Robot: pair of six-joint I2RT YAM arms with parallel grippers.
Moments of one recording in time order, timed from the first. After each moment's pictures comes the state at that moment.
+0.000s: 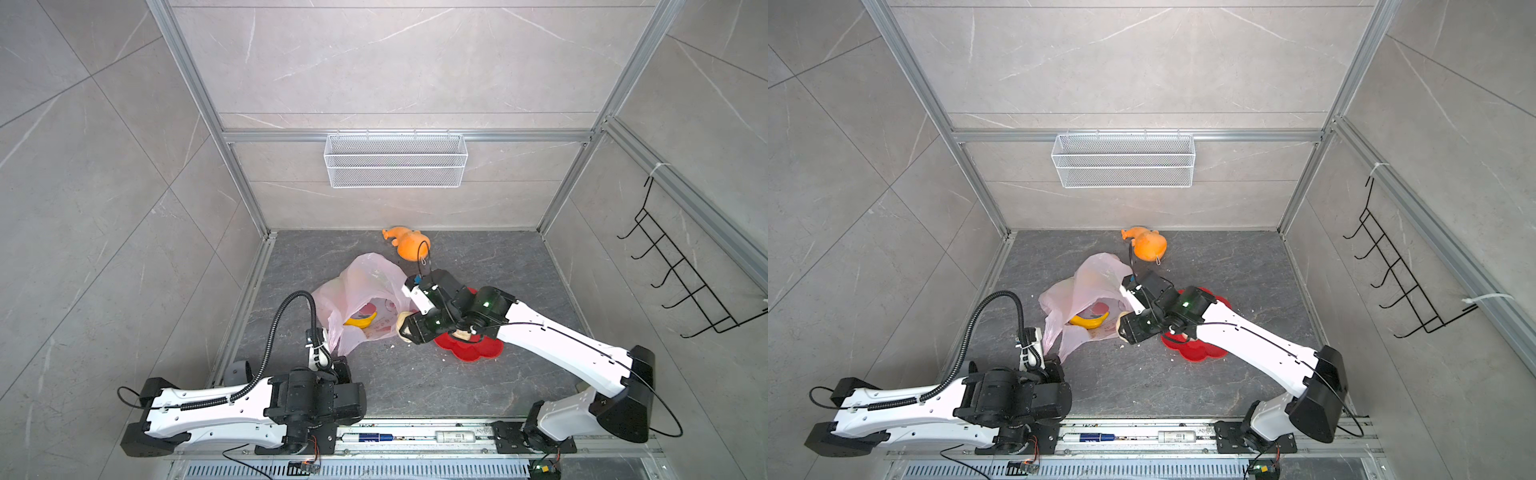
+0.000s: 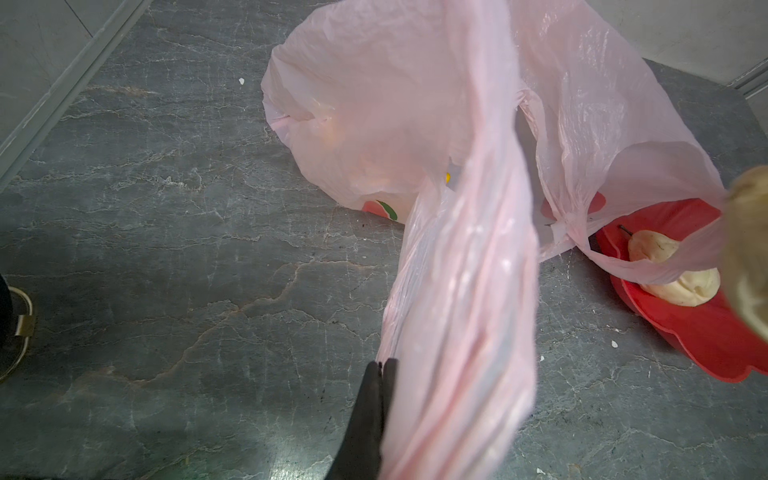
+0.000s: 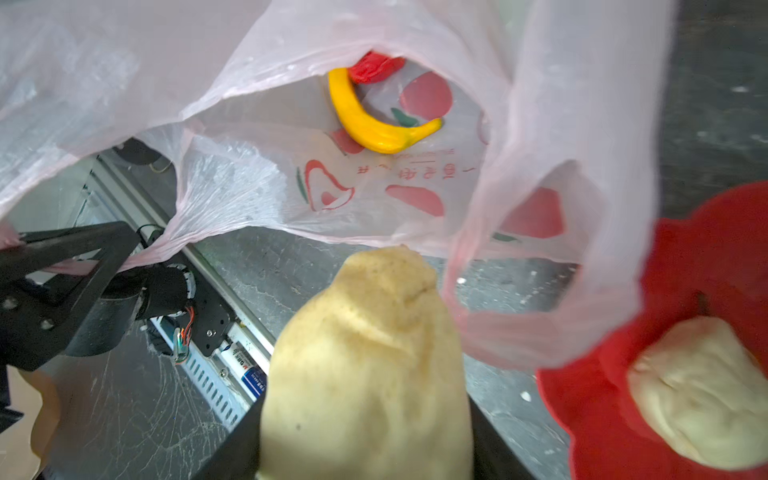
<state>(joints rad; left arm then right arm) -1.50 0.82 0.80 -1.35 -0.88 -1.61 0.88 1.43 1.36 -0.87 -0.12 0.39</state>
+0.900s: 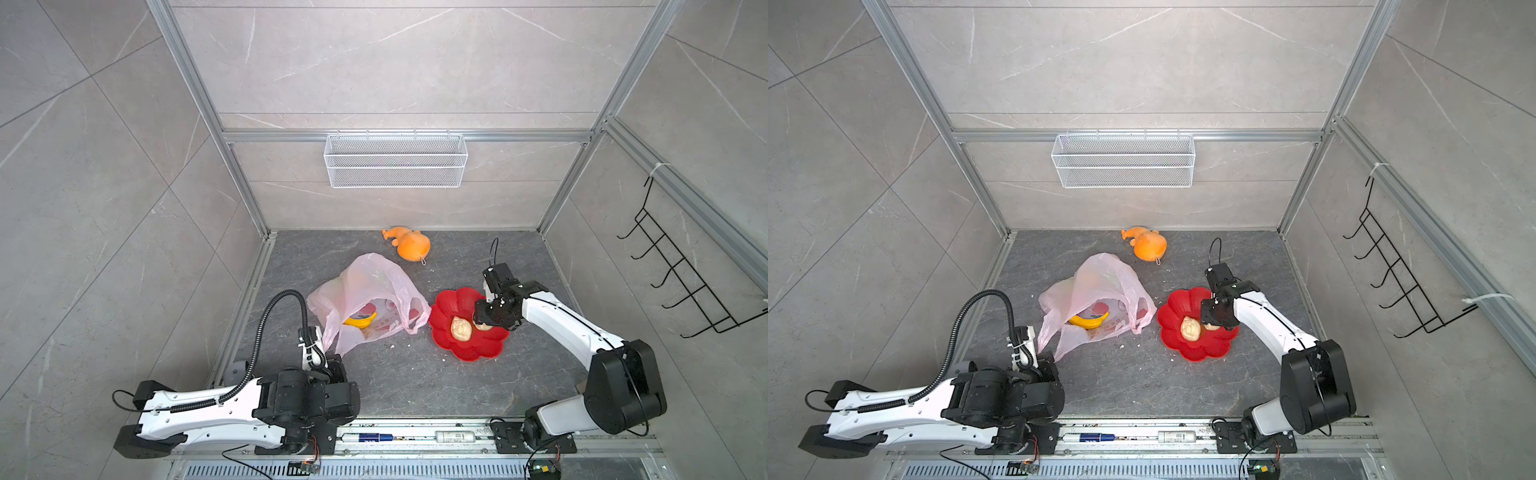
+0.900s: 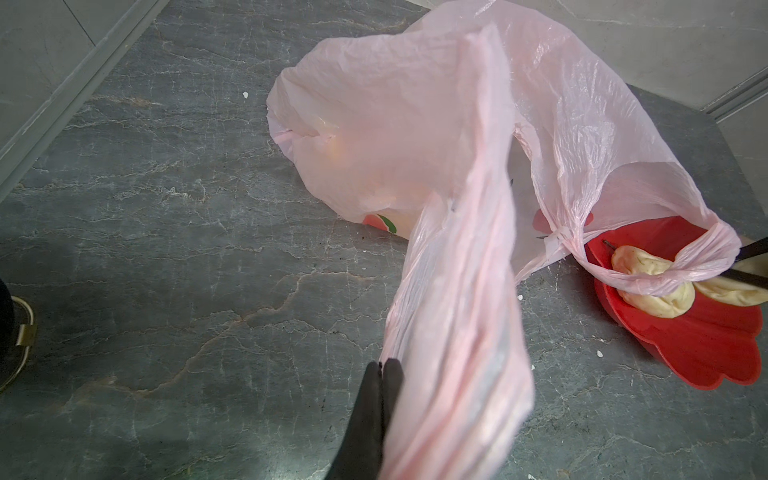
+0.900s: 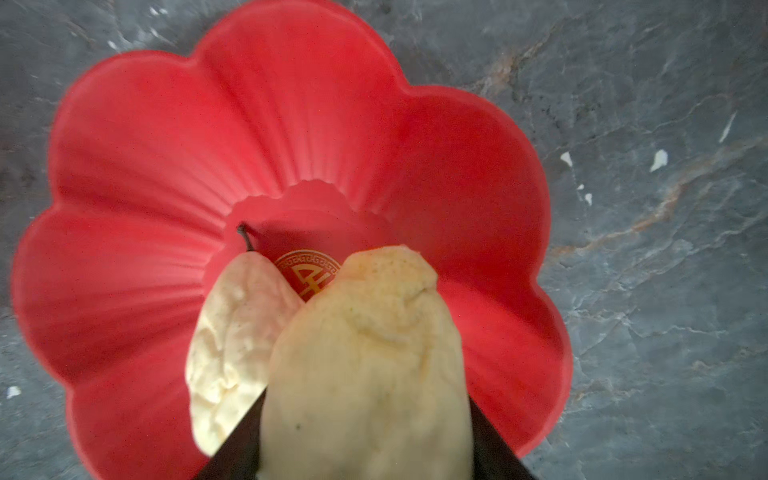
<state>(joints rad) -1.50 0.77 0.81 -1.38 -0.91 -1.61 0.28 1.48 1.01 -0.80 0.04 0.34</state>
